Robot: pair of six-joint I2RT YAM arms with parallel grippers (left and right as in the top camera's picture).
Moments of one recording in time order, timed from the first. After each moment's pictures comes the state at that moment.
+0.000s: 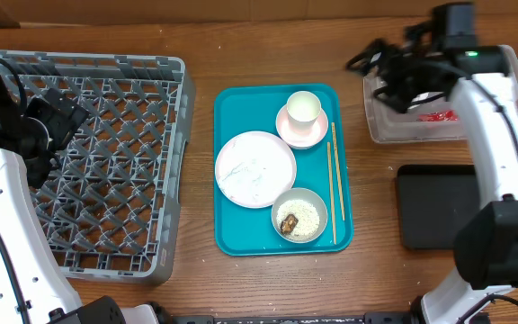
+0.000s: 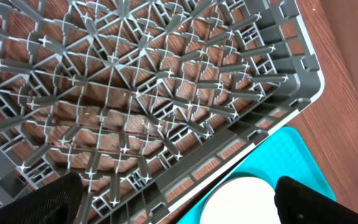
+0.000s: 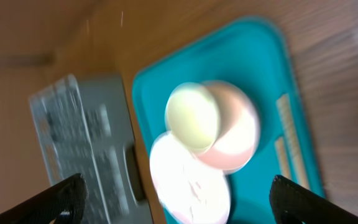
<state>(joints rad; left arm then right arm) 0.43 1.52 1.76 -1.37 0.10 -0.60 0.09 1.85 1.71 -0.95 -0.59 0.56</state>
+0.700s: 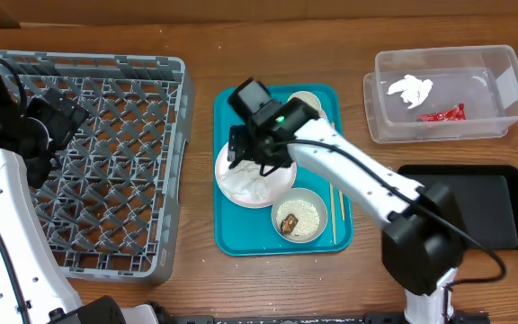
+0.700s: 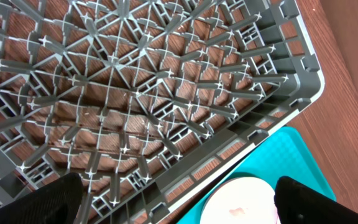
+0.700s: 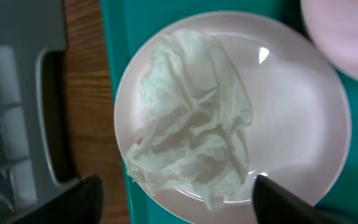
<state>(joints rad) 0.43 1.52 1.76 -1.37 0.10 -0.60 0.73 2.02 1.71 -0.93 -0.06 0.82</state>
